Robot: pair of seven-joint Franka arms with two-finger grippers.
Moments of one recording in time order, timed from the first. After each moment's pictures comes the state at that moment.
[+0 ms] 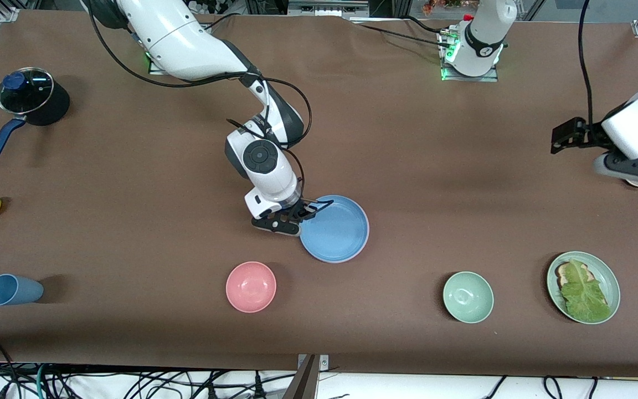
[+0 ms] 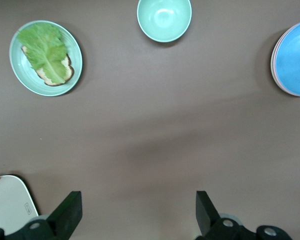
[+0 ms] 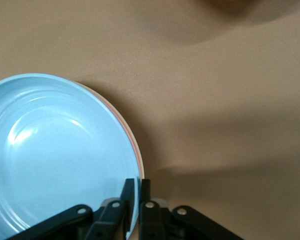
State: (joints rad) left arm -0.03 0.16 -0.03 -1.38 0.03 1.43 0.14; right arm 0.56 0.81 0.11 -1.43 -0.03 2.42 0.89
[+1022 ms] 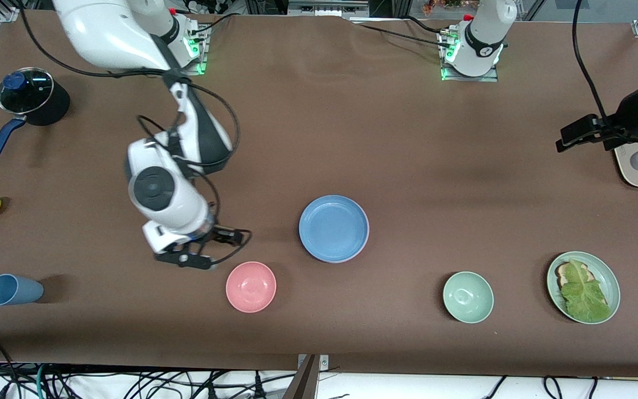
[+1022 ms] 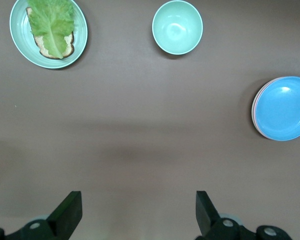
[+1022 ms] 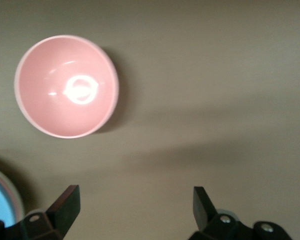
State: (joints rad) left arm -0.02 0.14 0.02 -1.38 -0.09 1.44 -0.12; right arm 0.31 0.67 0.05 -1.29 -0.06 1.98 0.52
